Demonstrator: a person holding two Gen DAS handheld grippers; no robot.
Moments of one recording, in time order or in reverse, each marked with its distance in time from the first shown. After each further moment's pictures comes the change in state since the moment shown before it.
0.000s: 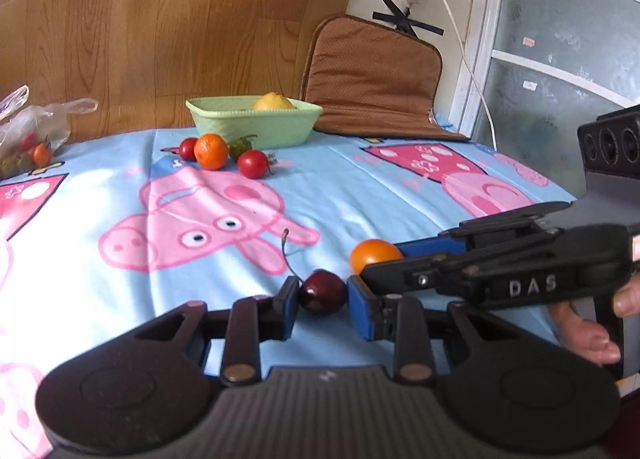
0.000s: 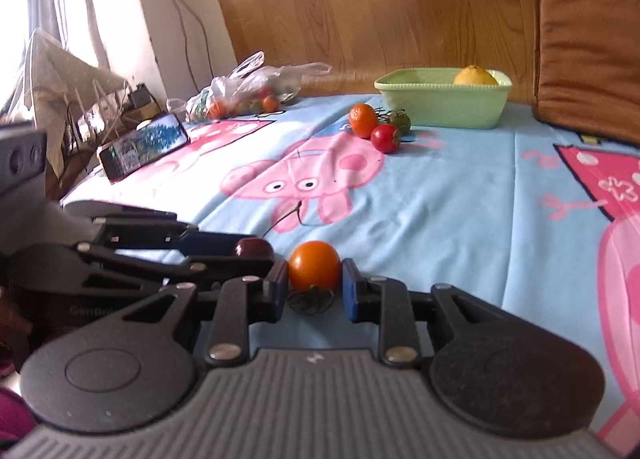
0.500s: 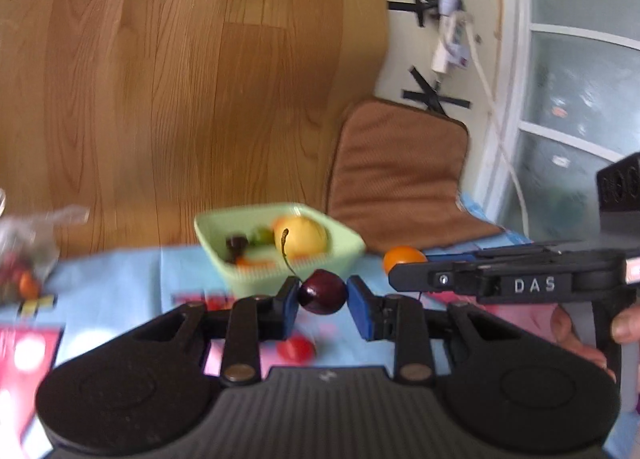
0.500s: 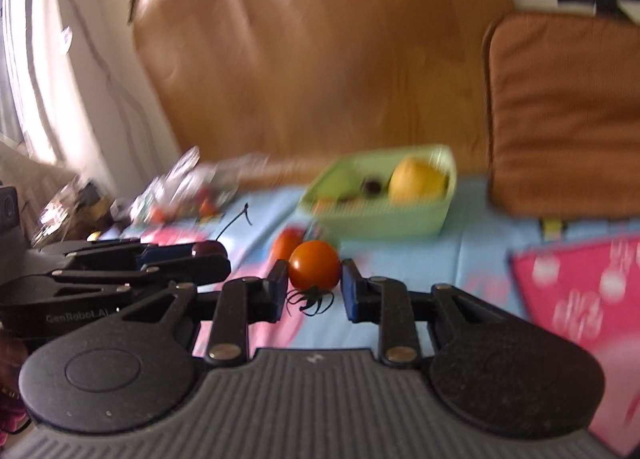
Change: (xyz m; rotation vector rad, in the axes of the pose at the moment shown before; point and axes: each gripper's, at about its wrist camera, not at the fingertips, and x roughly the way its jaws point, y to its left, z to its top) left arm 0.058 0.045 0.131 0.018 -0.140 0.018; right arm 0.018 -0.060 0.109 0.067 -0.186 -0.121
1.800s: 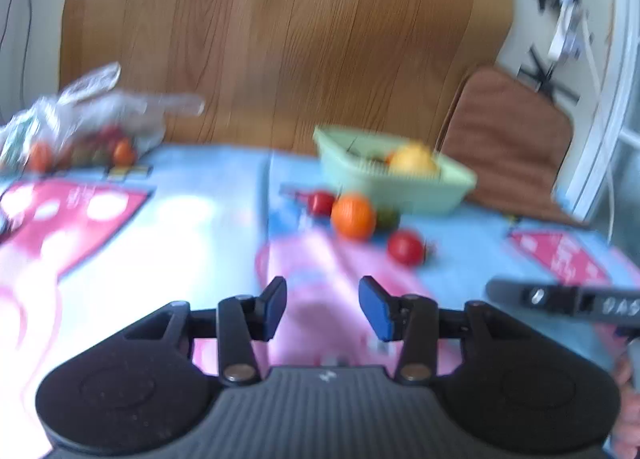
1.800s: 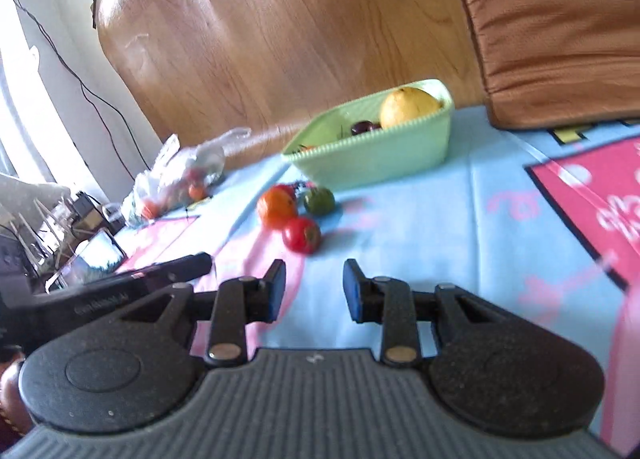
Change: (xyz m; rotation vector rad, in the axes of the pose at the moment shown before) left arm -0.020 0.025 -0.086 -0.234 0.127 0.258; right arm 0.009 0.000 -0.068 0.172 0.081 0.004
